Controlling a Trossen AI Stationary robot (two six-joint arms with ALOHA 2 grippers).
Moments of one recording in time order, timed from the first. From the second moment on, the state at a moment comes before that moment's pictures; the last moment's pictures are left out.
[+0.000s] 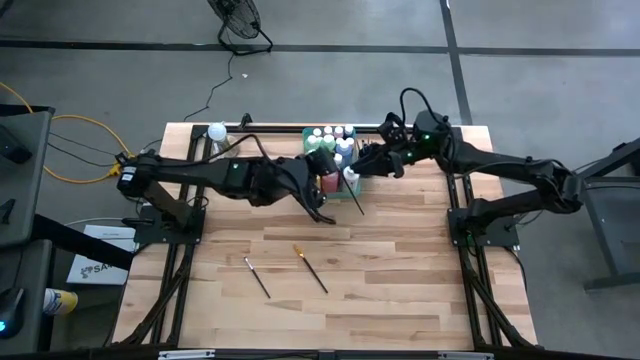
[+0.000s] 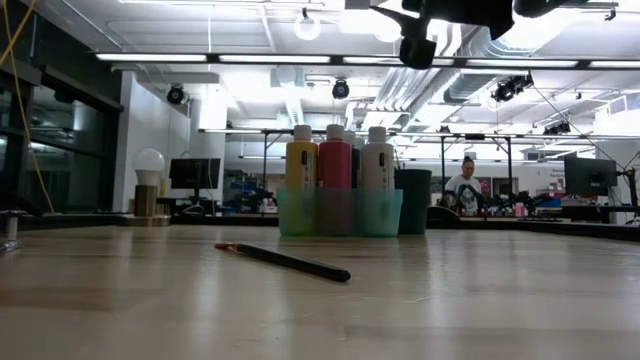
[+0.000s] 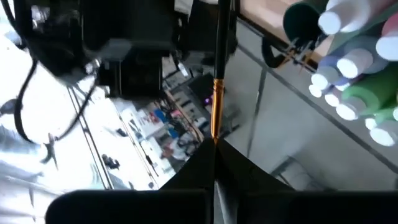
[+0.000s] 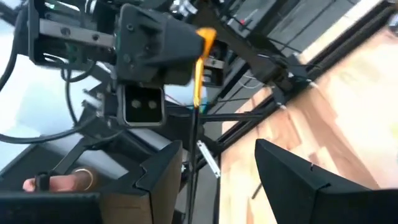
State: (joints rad) left arm -0.13 1.59 1.71 -0.51 -0.81 1.72; right arm -0.43 1.20 0.90 0.25 -0.74 0.87
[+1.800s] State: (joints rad) left arm -0.12 1.59 1.71 -0.47 -0.77 1.58; right arm -0.37 1.37 0.90 0.67 -0.73 0.89
